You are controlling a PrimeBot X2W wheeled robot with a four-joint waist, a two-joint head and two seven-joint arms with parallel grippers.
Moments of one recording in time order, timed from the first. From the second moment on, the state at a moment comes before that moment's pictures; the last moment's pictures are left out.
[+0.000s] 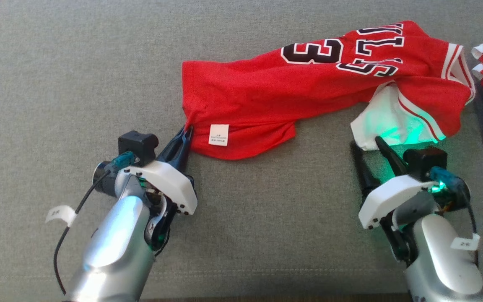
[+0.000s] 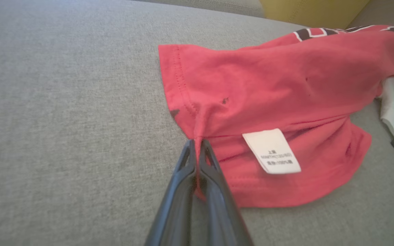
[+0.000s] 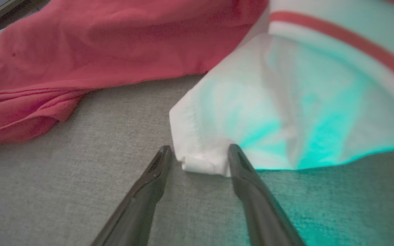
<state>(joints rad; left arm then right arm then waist) -0.47 0.06 -0.43 0.60 -0.35 -0.06 -0.14 -0.25 -0.06 0.11 0.35 0.13 0.13 0.10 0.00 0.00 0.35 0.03</state>
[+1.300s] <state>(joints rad) -0.43 0.37 -0.27 -0.29 -0.34 0.07 0.09 -0.50 -0.28 -0.10 -0.41 0.16 0.13 0.18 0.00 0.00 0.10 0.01</state>
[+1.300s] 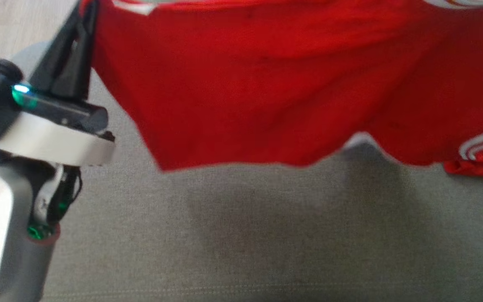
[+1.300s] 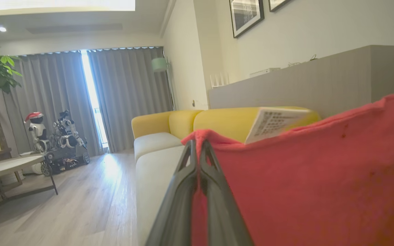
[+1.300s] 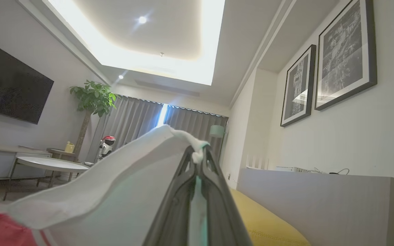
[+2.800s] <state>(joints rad) -1.14 0.06 -0.31 1.27 -0.43 -0.12 -0.18 -1.20 -0.12 0.40 1.16 0.61 0.13 0.00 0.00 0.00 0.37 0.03</state>
